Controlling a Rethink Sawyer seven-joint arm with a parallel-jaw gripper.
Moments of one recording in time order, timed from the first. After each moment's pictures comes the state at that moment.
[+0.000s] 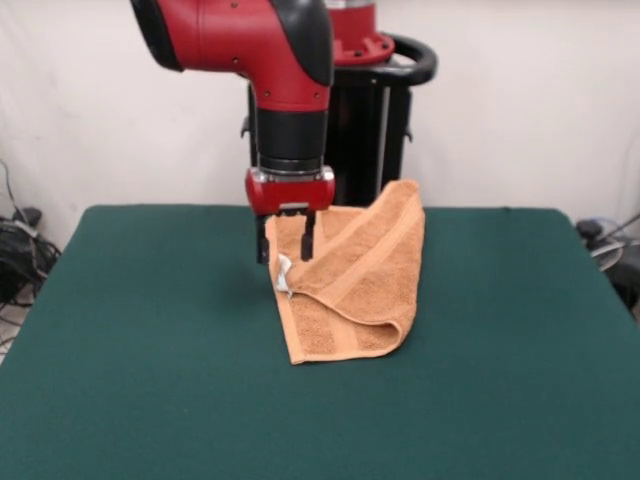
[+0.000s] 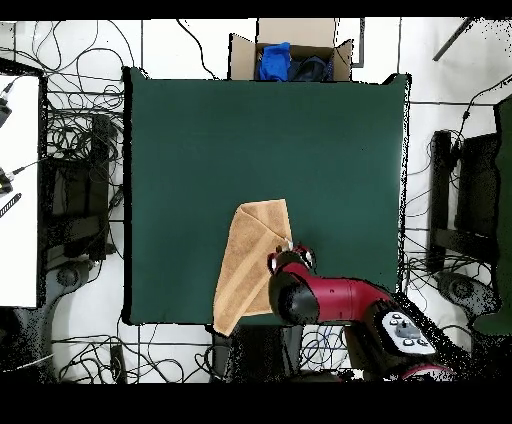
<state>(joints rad) -0.54 -0.59 0.07 2.03 -0.54 -0.09 1.47</state>
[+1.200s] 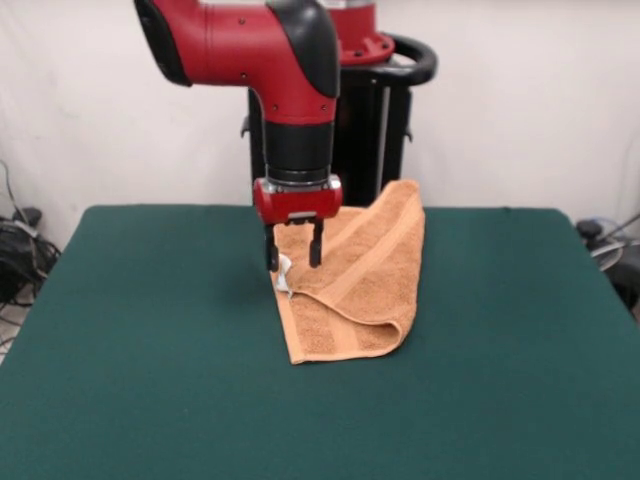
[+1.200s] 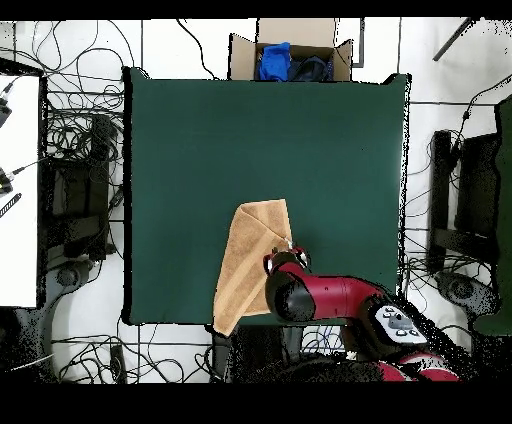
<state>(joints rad) -0.53 -0.54 0.07 2.02 -0.54 -0.09 1.47</state>
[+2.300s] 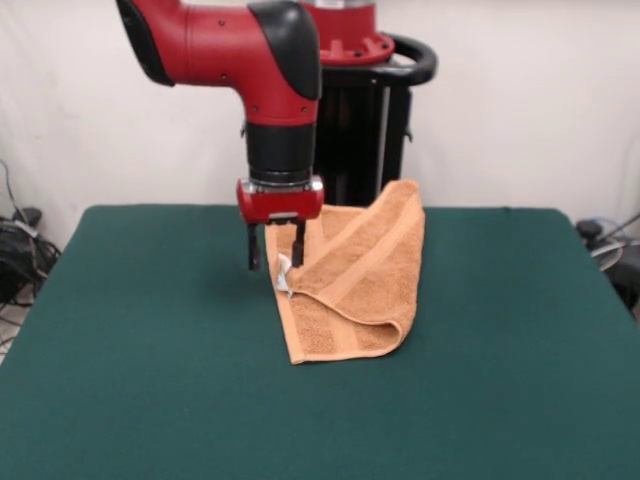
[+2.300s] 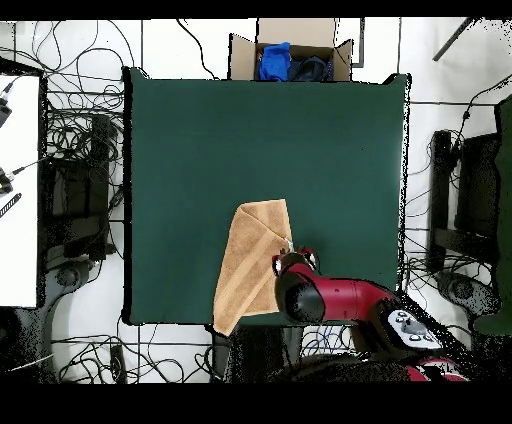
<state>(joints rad) -0.58 -0.54 0.07 2.01 -0.55 -0.09 1.47</state>
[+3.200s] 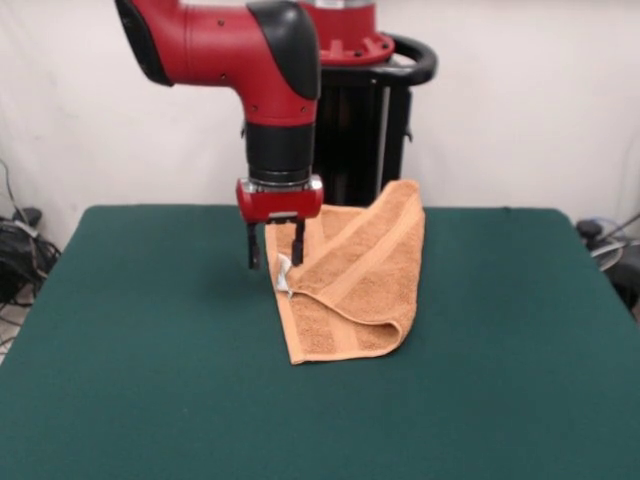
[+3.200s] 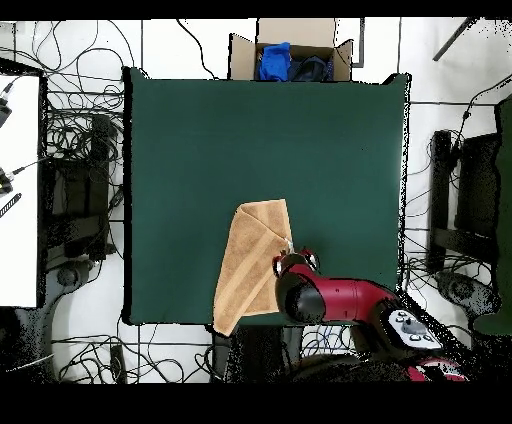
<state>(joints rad) -0.58 -0.54 0.07 2.01 -0.56 -0.07 1.47</state>
